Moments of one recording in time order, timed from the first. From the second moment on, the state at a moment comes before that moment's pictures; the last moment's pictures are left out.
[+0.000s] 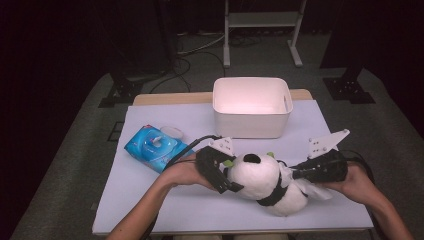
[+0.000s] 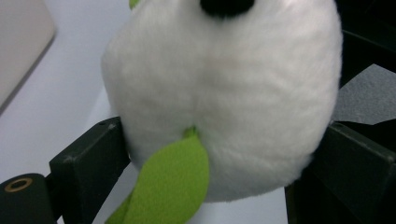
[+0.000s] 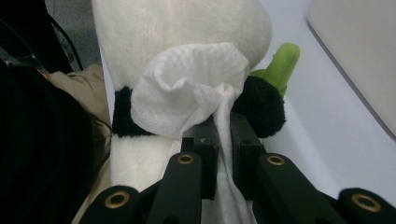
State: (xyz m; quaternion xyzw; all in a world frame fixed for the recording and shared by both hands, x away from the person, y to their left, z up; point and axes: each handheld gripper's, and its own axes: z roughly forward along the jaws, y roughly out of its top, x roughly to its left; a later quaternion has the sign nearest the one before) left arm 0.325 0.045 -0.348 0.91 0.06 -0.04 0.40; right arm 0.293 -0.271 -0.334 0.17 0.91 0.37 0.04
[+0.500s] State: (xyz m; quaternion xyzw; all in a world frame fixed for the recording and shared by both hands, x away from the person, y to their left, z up) left arm 0.326 0.048 -0.337 0.91 0.08 -0.03 0.41; right arm 0.297 -0.275 -0.336 0.19 0.89 0.42 0.04
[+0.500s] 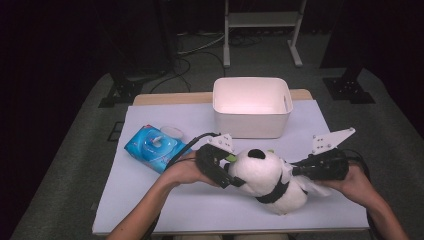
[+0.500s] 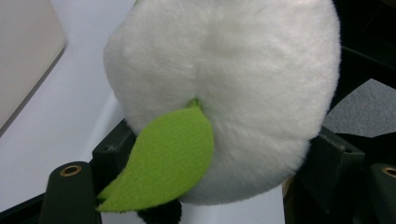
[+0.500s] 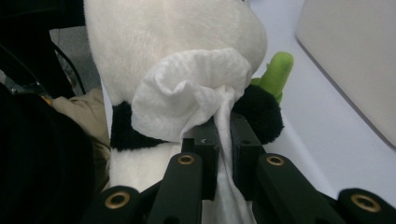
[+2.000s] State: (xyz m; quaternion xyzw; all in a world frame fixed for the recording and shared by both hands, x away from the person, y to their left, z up) left arm 0.322 0.068 -0.290 0.91 0.08 0.02 0.41; right arm 0.305 -0.245 -0.293 0.14 0.88 0.45 0.05
